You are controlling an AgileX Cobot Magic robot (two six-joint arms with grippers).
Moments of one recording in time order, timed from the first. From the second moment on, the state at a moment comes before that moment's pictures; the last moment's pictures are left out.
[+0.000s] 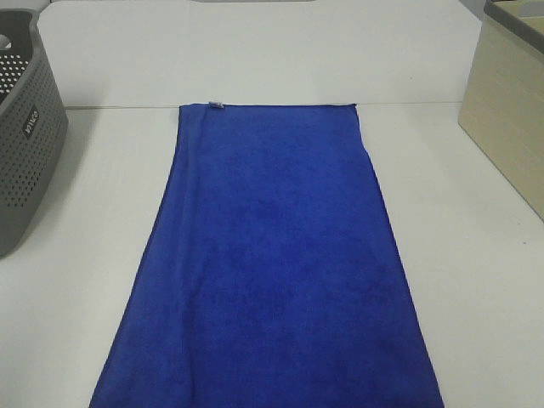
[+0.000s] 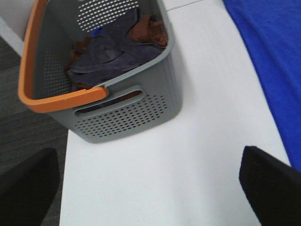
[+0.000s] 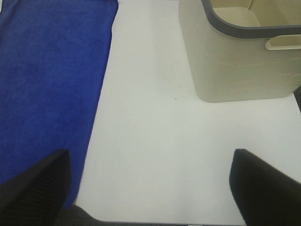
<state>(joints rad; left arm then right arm) 0.09 0.35 -0.82 0.00 1.11 0.28 -0.01 0.29 -0.85 0.07 1.22 -0.03</state>
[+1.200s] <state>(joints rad) 0.08 -0.01 -0.52 -0.03 1.10 0.06 -0.01 0.00 -0.46 0.17 1.12 -0.22</state>
